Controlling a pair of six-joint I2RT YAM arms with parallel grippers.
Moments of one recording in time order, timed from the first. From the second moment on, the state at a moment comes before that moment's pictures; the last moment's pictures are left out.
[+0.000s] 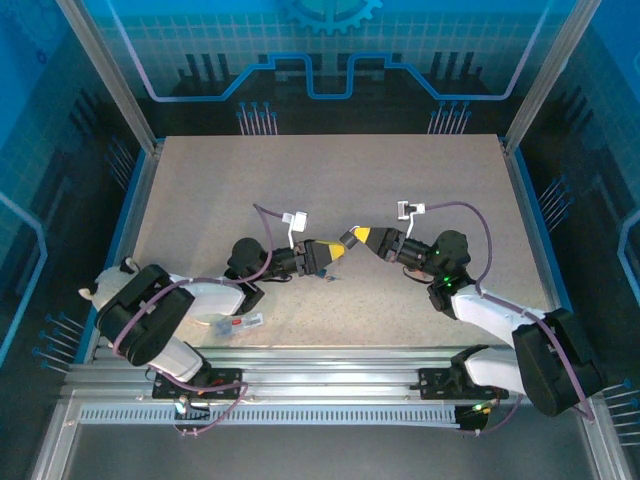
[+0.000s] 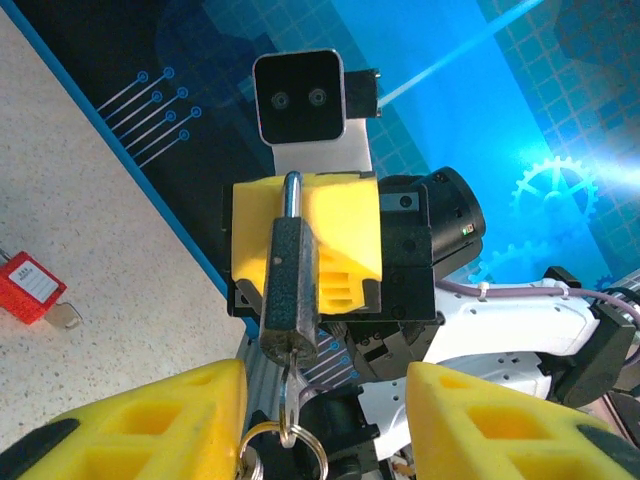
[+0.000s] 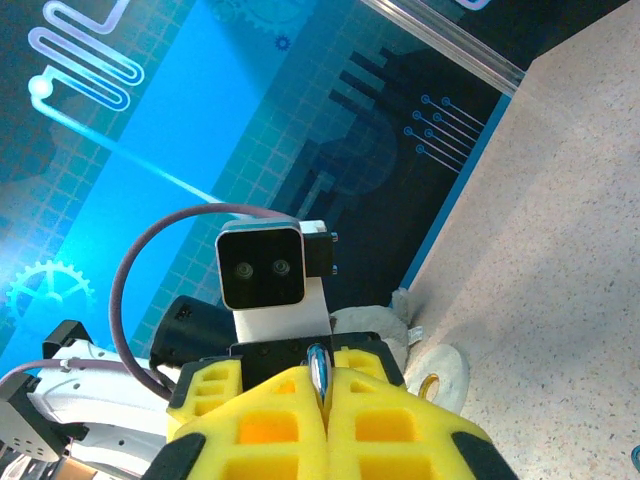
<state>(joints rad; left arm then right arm) -0.60 1.53 0.48 1.28 0.70 -1.14 0.39 1.22 0.41 0.94 -0.73 1.12</state>
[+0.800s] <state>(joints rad) -0.58 1.53 0.49 1.28 0.74 -1.14 0.40 1.22 0.41 0.95 -0.73 1.12</state>
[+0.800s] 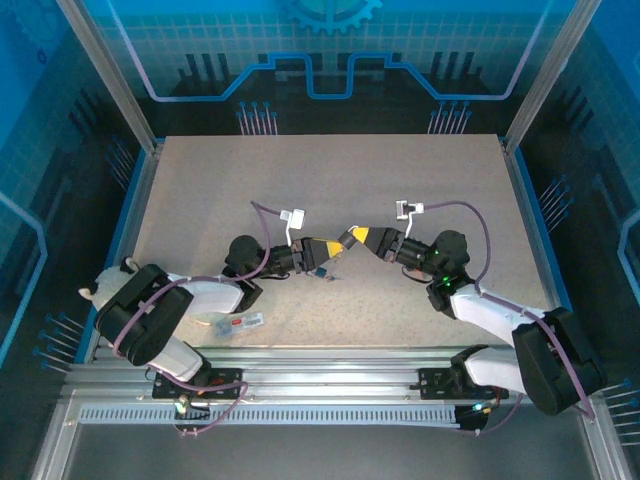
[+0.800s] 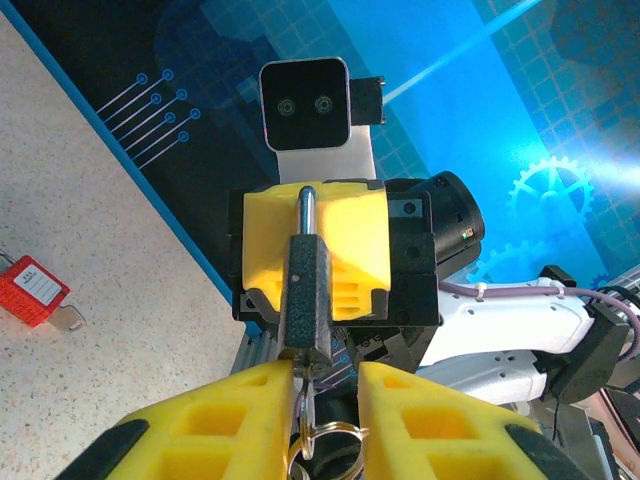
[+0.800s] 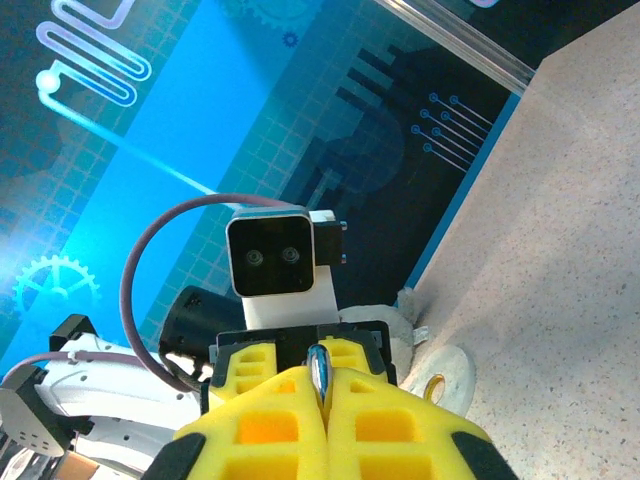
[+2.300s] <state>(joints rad) -0.53 1.46 0.53 1.10 0.85 -1.11 0.42 1.25 0.45 0.97 -0.76 1.12</state>
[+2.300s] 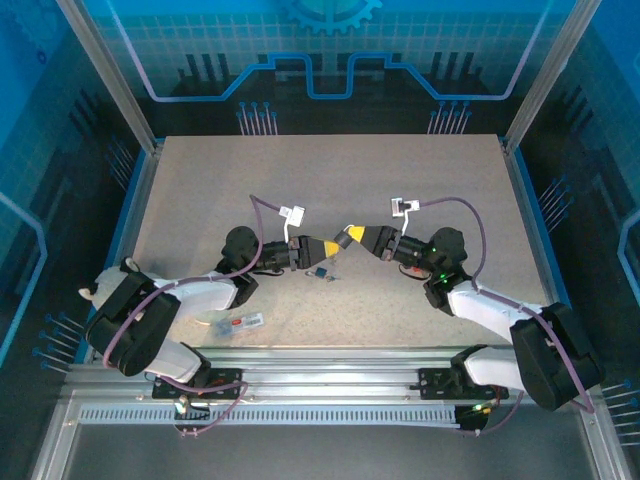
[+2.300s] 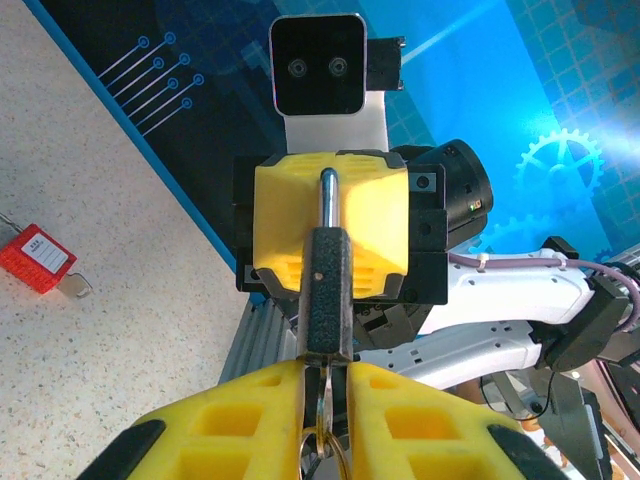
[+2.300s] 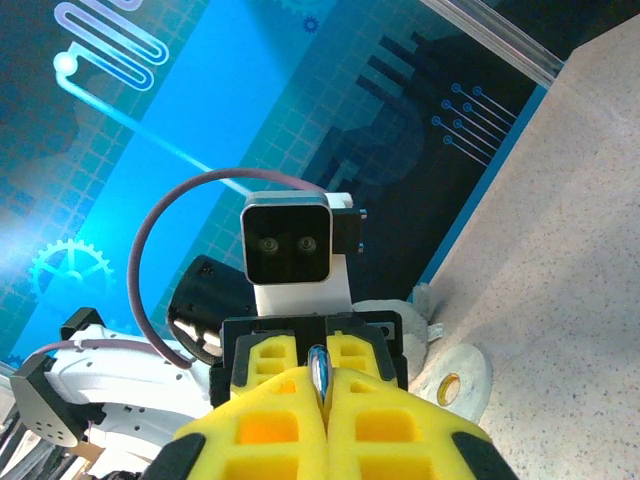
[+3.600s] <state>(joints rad) -0.53 1.53 0.51 1.25 0.84 -1.16 0.40 1.23 0.44 0.97 -0.70 1.12</state>
